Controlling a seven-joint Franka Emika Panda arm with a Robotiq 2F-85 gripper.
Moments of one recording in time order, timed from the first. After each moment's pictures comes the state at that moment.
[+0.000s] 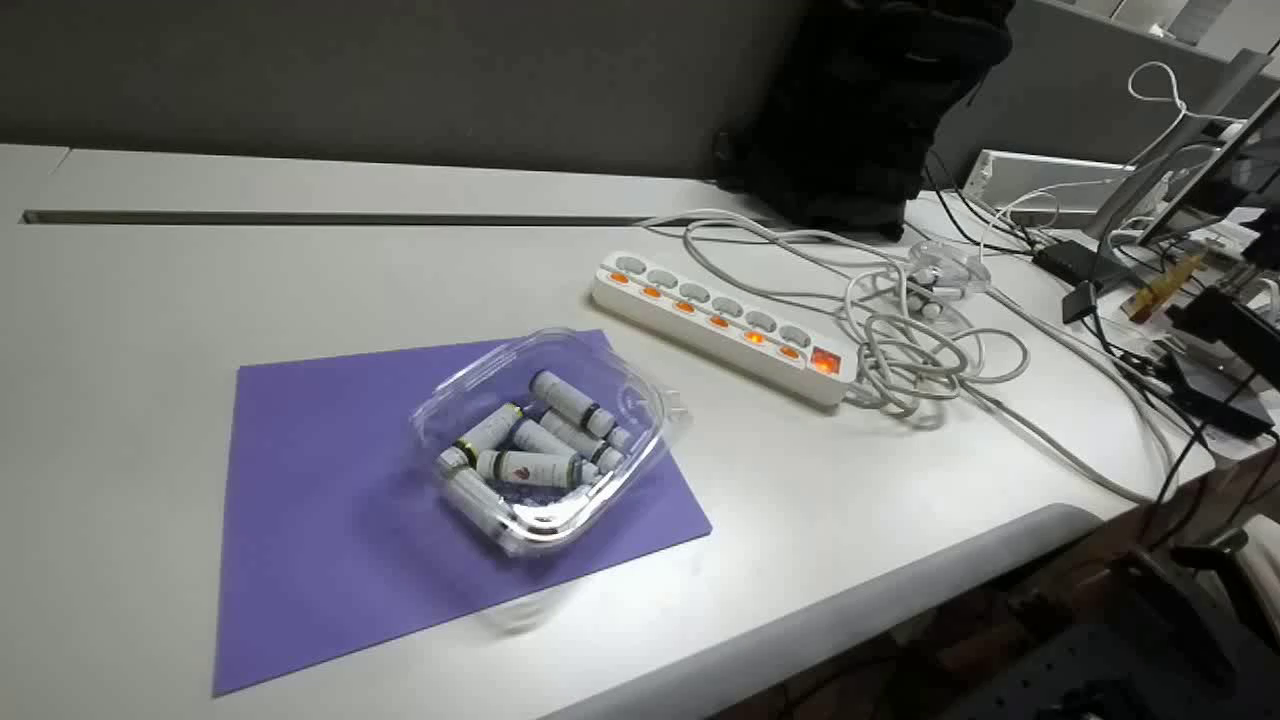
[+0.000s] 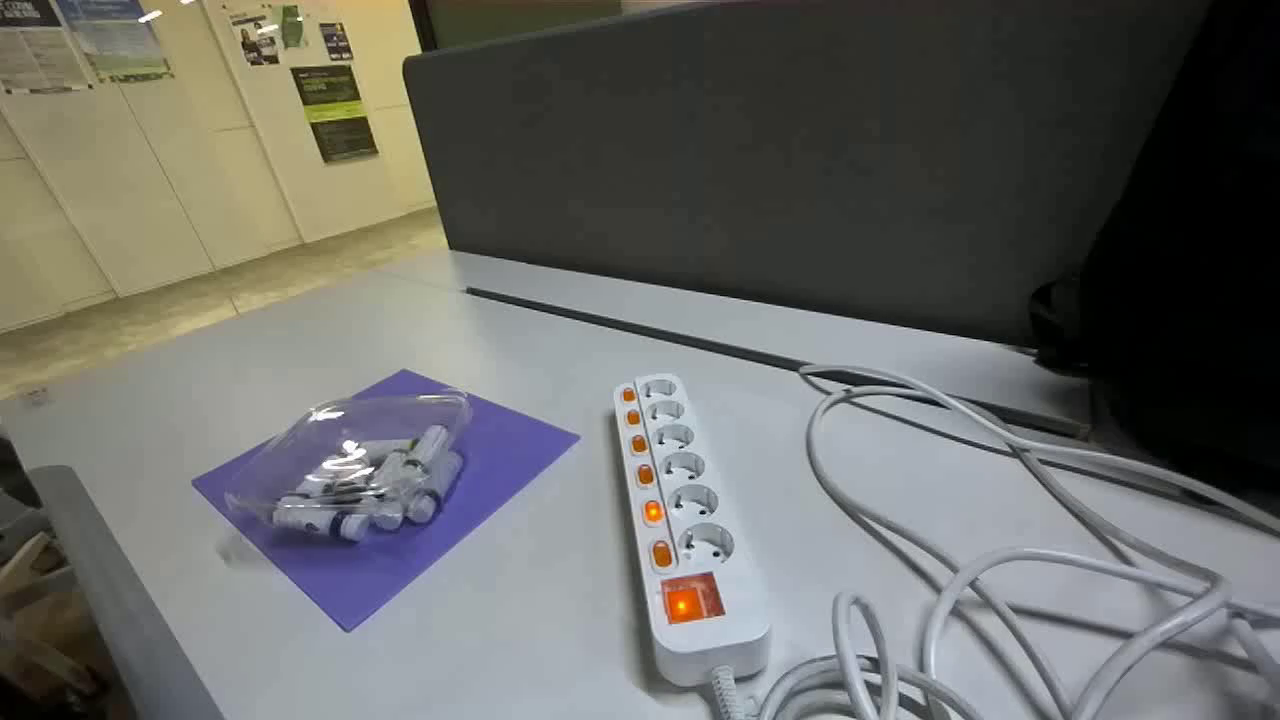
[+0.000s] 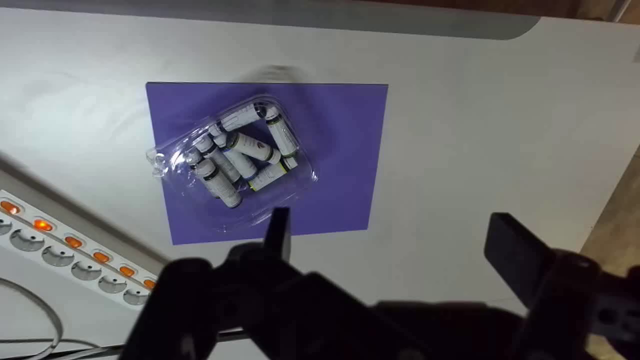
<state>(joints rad) 0.27 -0.86 0.26 -2.75 0.39 2.15 0.25</state>
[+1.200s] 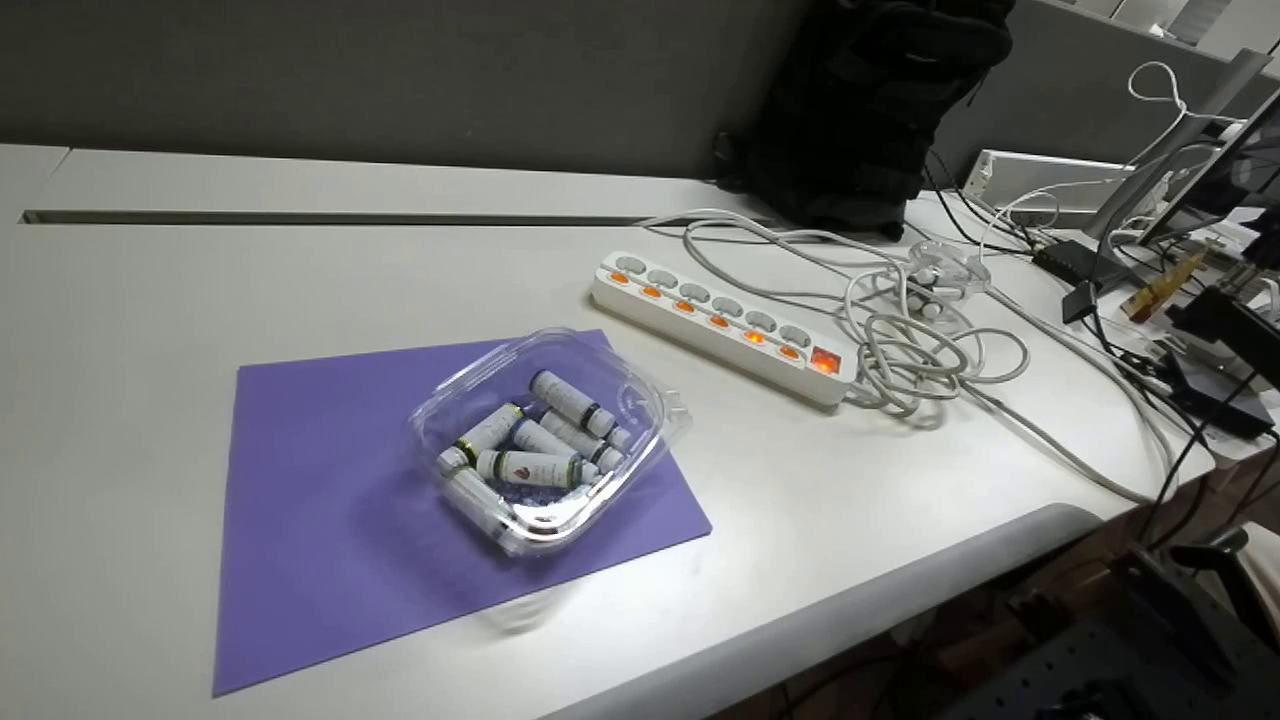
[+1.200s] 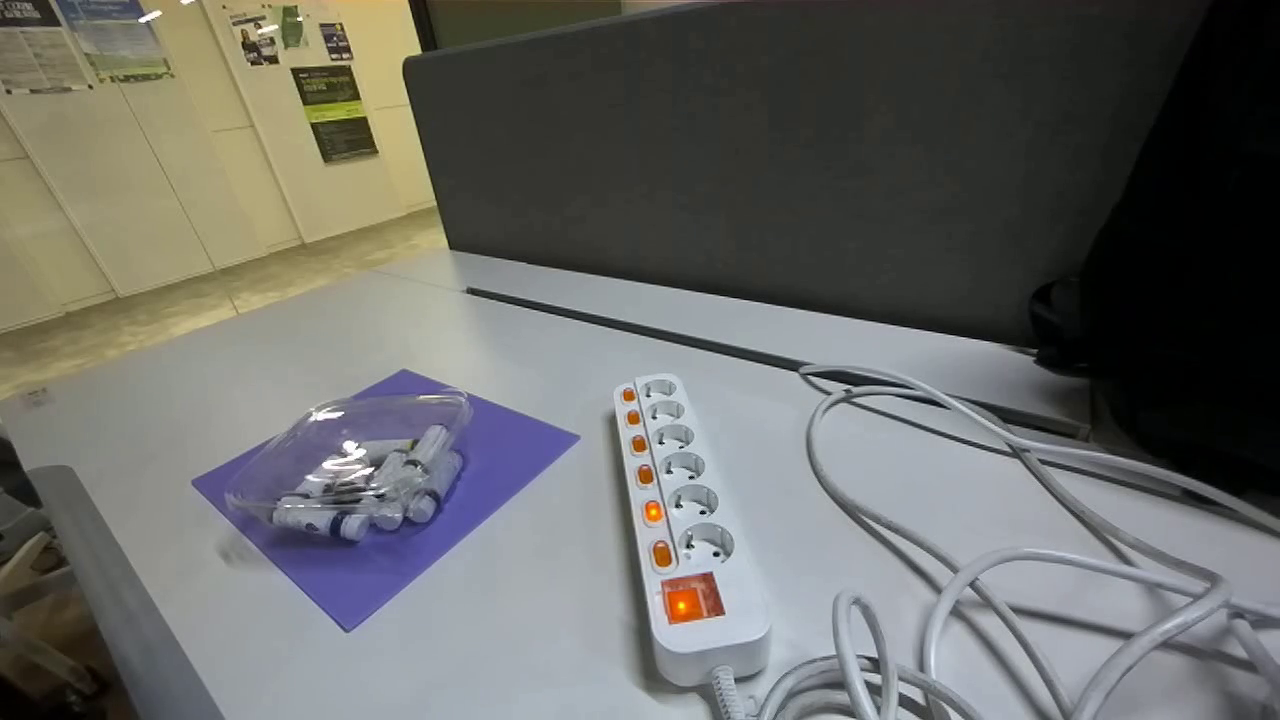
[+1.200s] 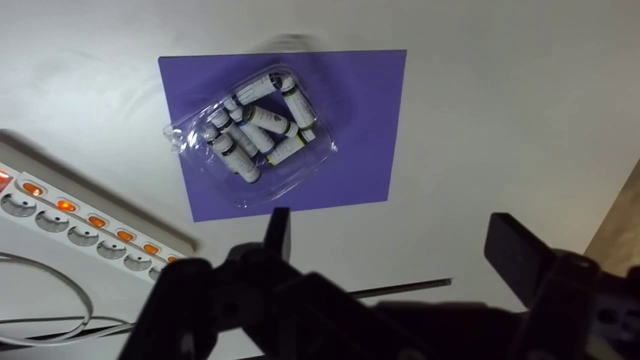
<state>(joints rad) 0.22 -0.86 0.26 -2.77 0.37 2.23 0.25</state>
